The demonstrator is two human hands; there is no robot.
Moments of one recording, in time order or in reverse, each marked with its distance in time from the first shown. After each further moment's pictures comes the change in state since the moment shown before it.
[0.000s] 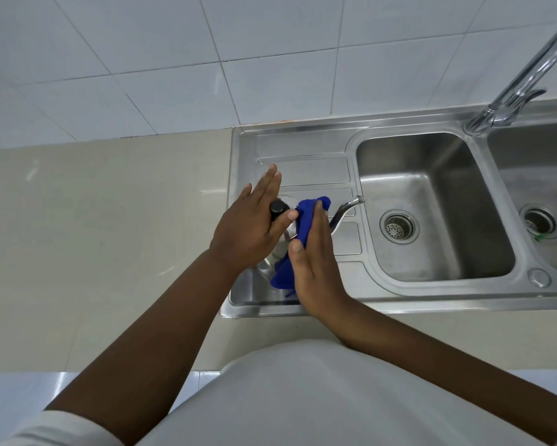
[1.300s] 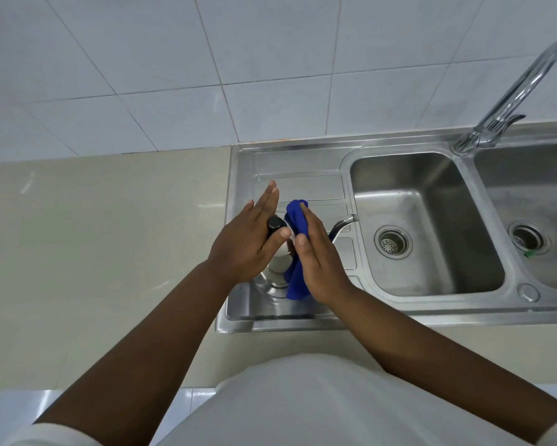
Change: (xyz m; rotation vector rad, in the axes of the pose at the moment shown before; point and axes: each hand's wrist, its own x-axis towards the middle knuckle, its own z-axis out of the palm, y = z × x) left_hand -0.004 -0.001 -0.006 -0.055 -0.028 0.083; right_hand 0.034 0.007 -0.022 0.030 -0.045 -0.086
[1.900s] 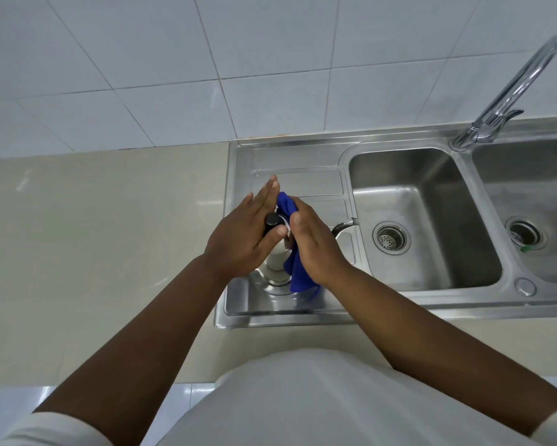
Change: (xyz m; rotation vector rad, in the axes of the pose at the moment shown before) left_hand 0.000 -0.005 -0.002 0.009 0.001 0.055; right_hand 0.014 -0.022 -0.006 -0.004 -0.081 -0.009
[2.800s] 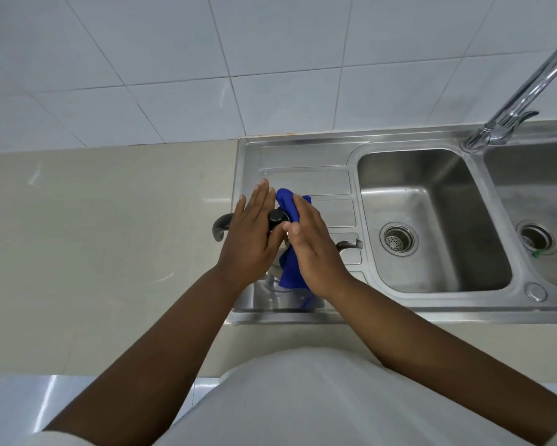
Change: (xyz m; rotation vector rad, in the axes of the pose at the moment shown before) left_hand -0.011 0.004 0.018 -0.014 0.152 -0.155; right_hand -0.017 -0.010 0.012 -0.057 -0.021 0.069
